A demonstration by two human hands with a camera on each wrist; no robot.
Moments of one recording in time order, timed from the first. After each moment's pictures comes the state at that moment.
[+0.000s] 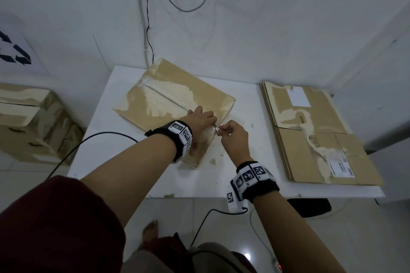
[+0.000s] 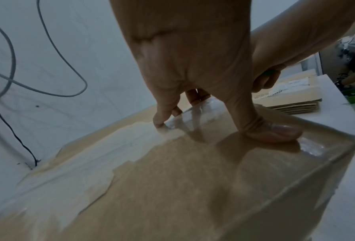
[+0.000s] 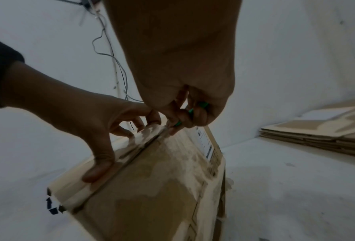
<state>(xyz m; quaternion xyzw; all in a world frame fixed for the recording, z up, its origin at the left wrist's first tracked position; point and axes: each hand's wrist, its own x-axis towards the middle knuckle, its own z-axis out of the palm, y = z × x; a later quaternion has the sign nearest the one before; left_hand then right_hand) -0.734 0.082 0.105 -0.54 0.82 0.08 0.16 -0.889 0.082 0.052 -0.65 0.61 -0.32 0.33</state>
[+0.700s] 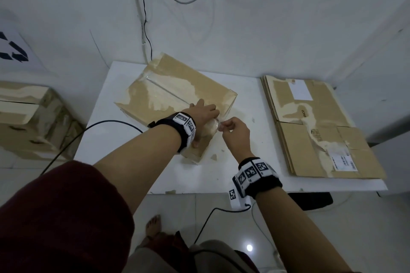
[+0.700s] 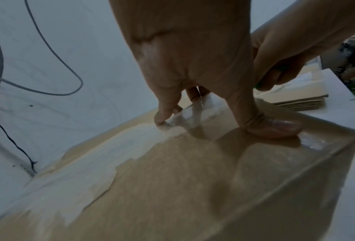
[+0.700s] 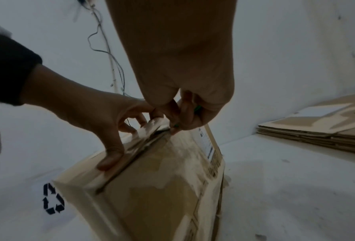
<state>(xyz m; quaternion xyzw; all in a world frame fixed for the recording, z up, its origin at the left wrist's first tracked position) -0.736 0.067 0.106 -0.54 0.82 0.09 0.16 -0.888 0.082 0.049 -0.61 0.62 -0.34 0.36</state>
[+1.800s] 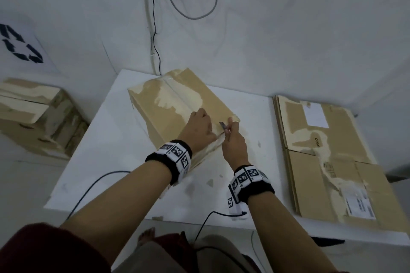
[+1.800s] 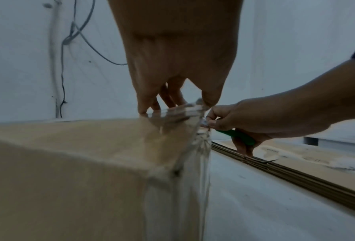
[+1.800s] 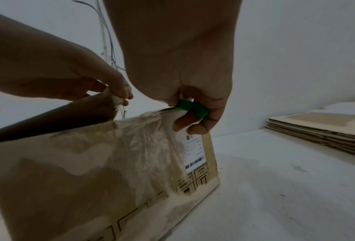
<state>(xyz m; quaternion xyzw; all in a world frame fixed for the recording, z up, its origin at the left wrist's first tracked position) -0.744 0.031 0.068 -0.68 0.67 0.20 -0.23 -0.886 -0.003 0.023 -0.71 0.59 -0.23 0.30</state>
